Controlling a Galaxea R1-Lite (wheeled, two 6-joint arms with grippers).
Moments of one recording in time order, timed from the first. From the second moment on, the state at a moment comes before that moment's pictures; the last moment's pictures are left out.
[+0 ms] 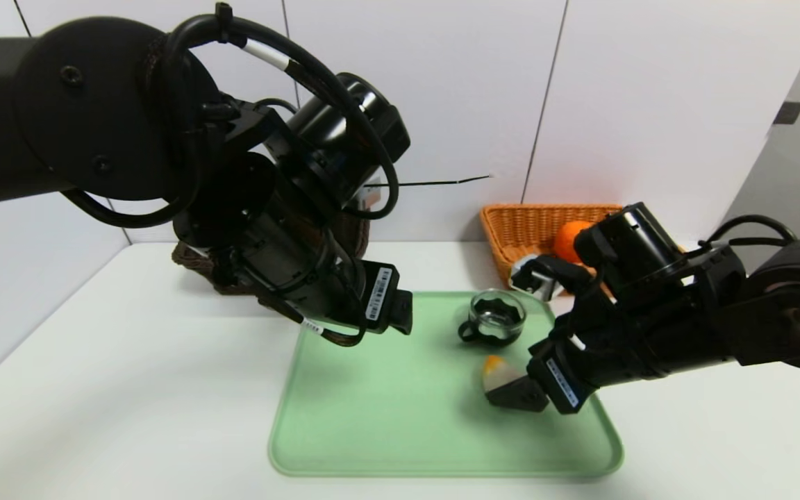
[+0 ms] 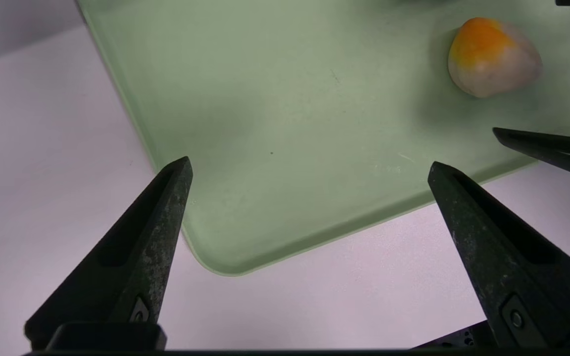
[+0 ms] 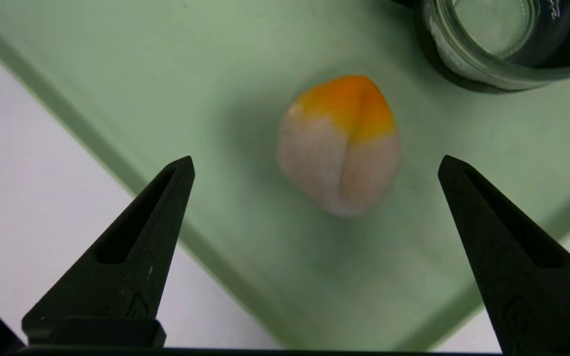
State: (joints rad) left arm -0.81 1.85 -1.81 0.91 0.18 -0.43; right arm 0.54 1.71 -1.04 0.23 0.22 -0.14
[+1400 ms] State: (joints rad) left arm -0.81 1.85 -1.81 0.91 0.18 -0.43; right arm 0.50 1.55 -1.04 0.22 0.21 -0.13
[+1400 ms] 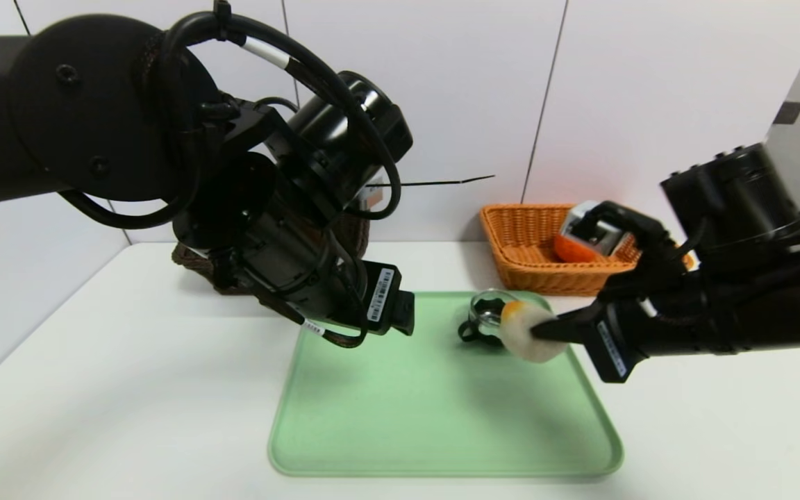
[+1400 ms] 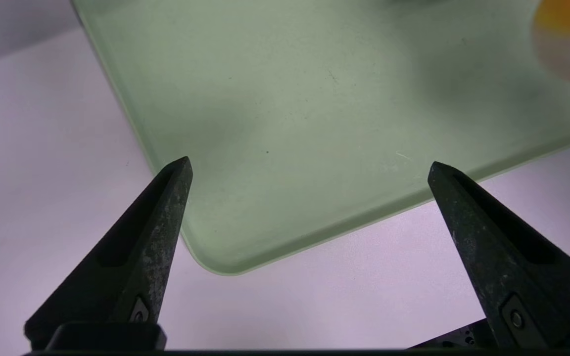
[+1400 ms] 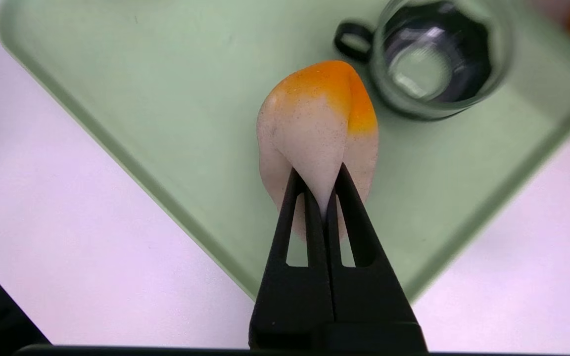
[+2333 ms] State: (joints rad) left arm -0.81 1.84 -1.81 0.91 0.18 -0.42; right arm 0.15 1.45 -1.10 -0.07 0.17 -0.15
